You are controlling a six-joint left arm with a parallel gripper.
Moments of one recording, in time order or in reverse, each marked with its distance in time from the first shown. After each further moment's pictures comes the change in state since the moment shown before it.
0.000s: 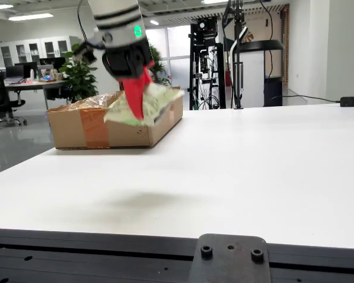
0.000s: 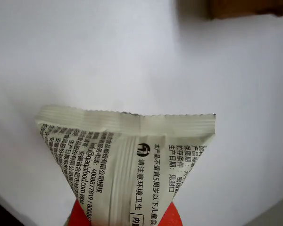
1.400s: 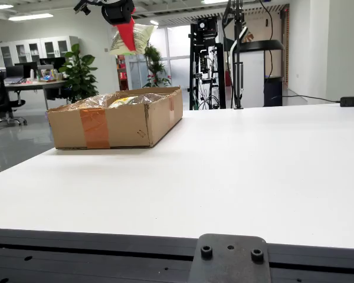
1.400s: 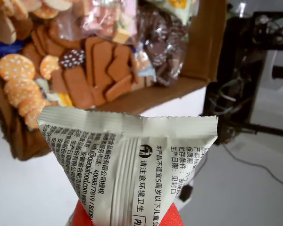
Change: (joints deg) arm 28.7 5.7 -30.9 0.7 4.7 20.3
